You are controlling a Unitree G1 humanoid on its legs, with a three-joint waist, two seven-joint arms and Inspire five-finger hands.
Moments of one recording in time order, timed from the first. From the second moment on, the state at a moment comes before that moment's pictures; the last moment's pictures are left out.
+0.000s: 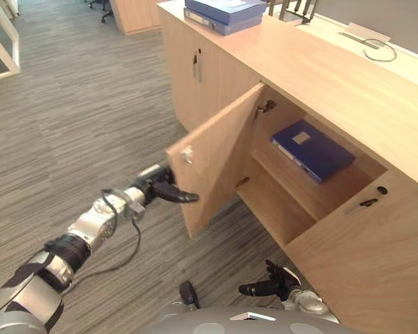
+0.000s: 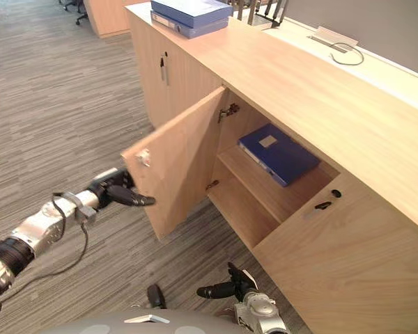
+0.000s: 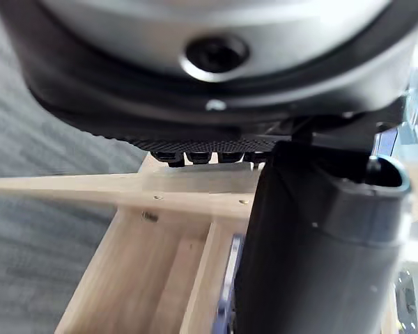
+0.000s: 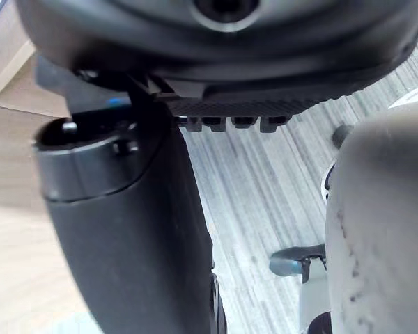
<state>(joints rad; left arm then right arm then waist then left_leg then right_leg) -0.35 0.76 -0.74 0.30 -0.85 0.03 -0.26 0.08 -0.16 0.09 0.97 -0.03 -0.04 0.14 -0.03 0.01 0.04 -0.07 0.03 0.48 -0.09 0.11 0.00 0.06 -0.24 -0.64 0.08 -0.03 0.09</state>
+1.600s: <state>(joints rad) -0.39 0.15 -0.94 0.14 -1.06 0.01 -0.30 0.03 -0.22 0.19 1.17 -0.14 -0.06 0.06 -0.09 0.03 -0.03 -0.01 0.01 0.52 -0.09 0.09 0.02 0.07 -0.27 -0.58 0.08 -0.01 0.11</state>
